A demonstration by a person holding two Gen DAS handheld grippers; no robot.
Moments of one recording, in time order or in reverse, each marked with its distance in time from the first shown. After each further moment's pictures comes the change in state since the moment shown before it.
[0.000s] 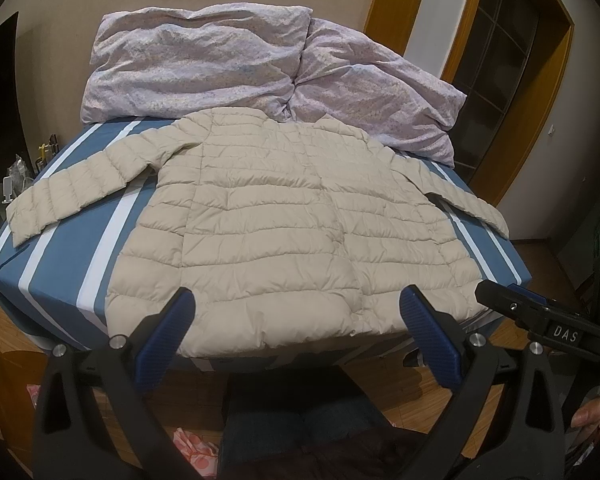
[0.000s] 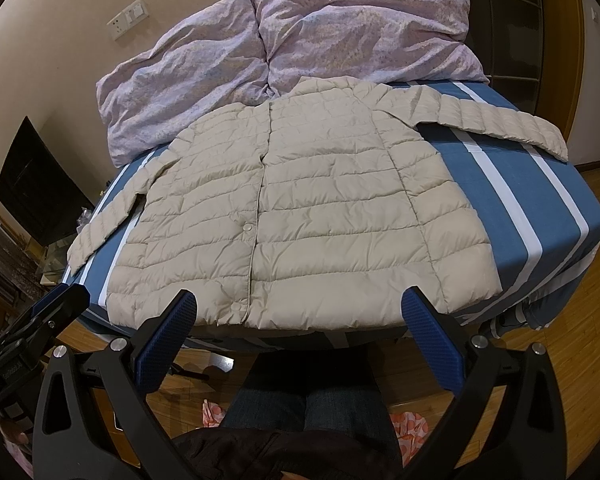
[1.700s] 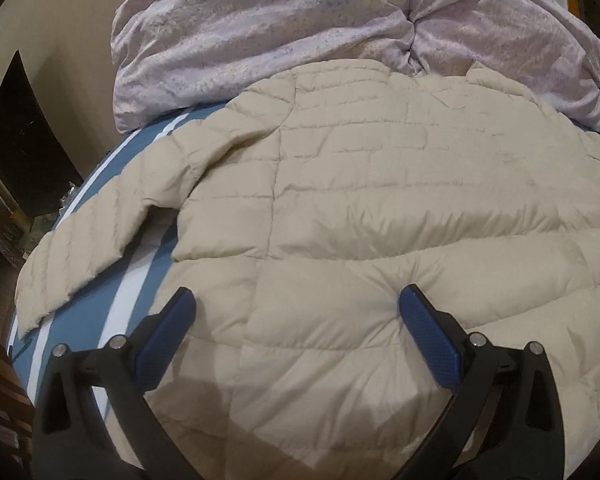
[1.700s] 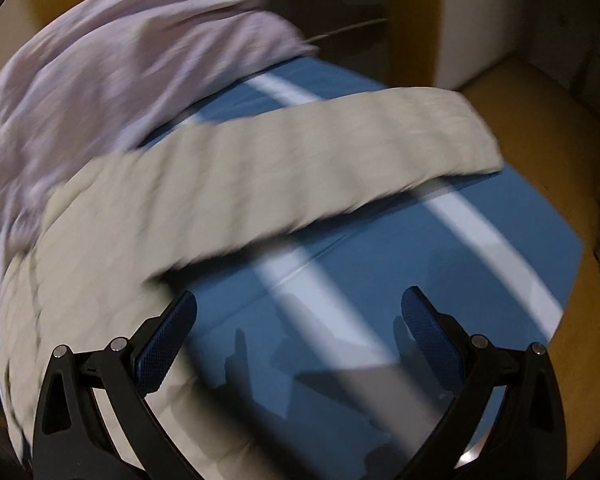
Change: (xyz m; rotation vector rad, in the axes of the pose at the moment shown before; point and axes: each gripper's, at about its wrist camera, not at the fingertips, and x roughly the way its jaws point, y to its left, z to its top) left arm 0.245 0.080 0.081 0.069 0.103 0.461; right arm 0.144 -0.252 0.159 0.479 0.017 -0.427
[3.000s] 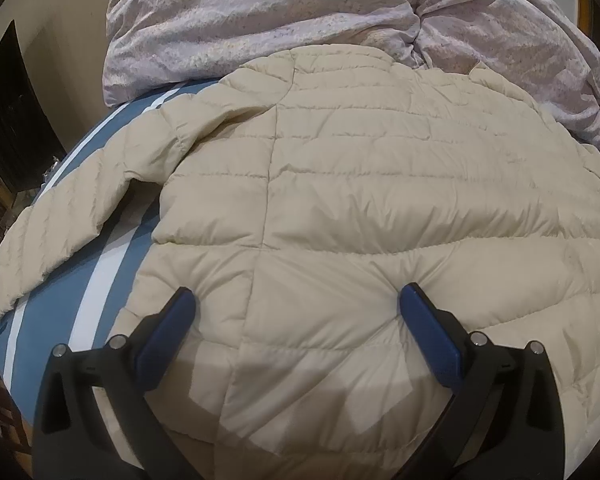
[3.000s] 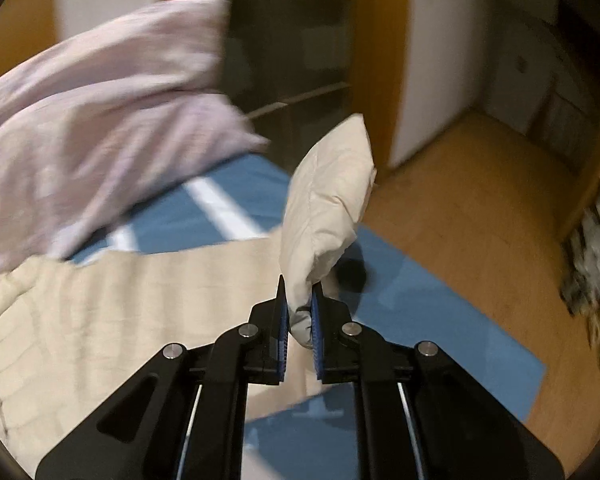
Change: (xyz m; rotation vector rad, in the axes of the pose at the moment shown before) left arm 0.013 0.008 -0.001 -0.059 0.061 -0.078; right arm 0.011 -0.001 0.092 -0.081 -0.238 -0.127
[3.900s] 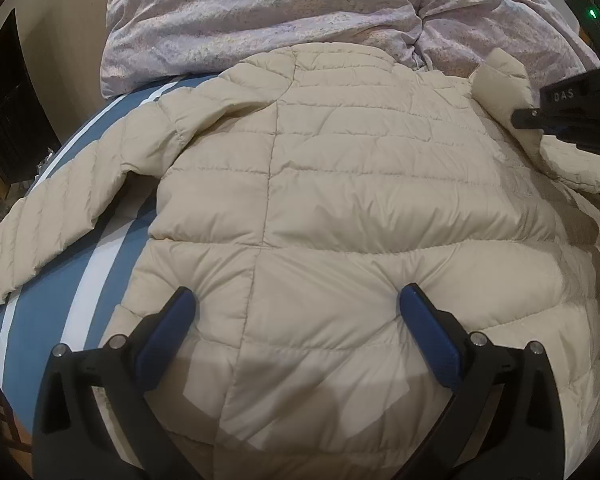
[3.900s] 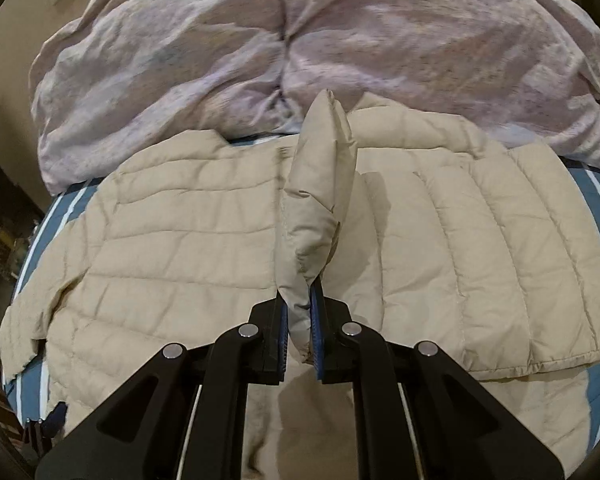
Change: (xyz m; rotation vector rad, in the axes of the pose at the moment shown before) left arm 0.001 0.005 0.000 -0.022 0.008 -0.028; right arm -0.070 0.331 -0.146 -0.504 0.207 0.598
